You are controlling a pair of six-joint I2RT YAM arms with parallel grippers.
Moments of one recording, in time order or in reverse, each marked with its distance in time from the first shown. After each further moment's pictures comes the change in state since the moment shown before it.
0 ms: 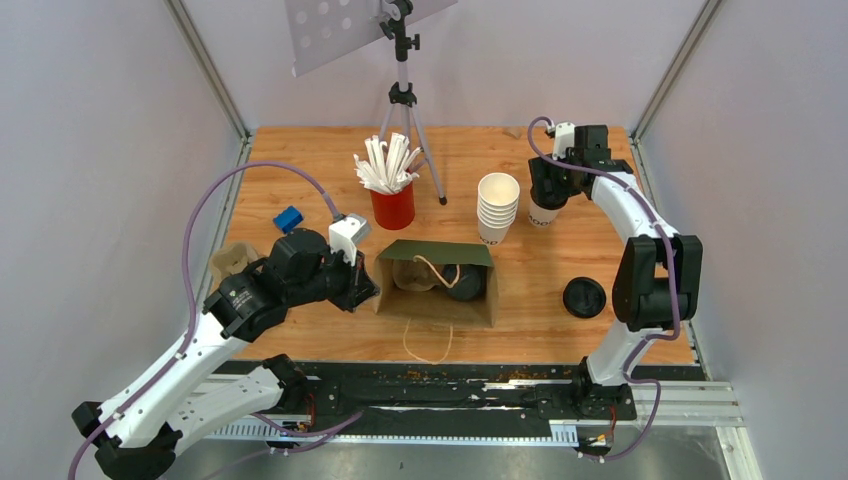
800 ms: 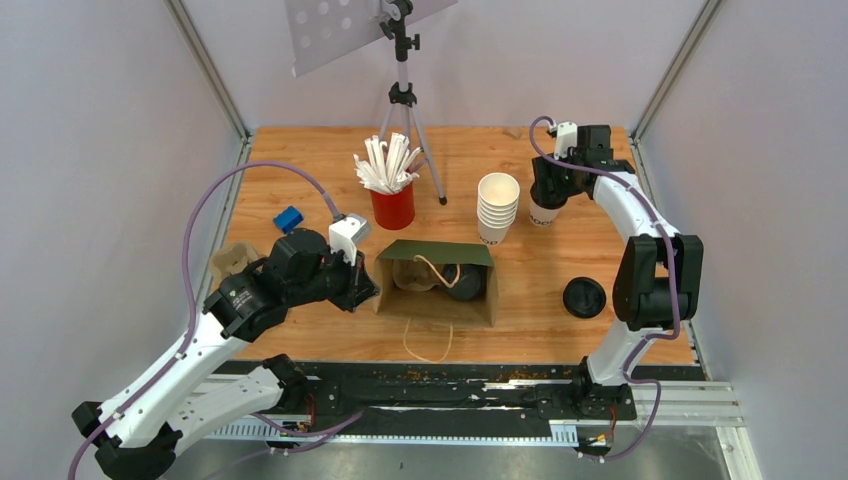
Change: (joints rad) left arm 0.000 0.000 0.000 0.000 0.000 0.000; right arm -0.013 0.008 0.000 0.007 -0.026 -0.011
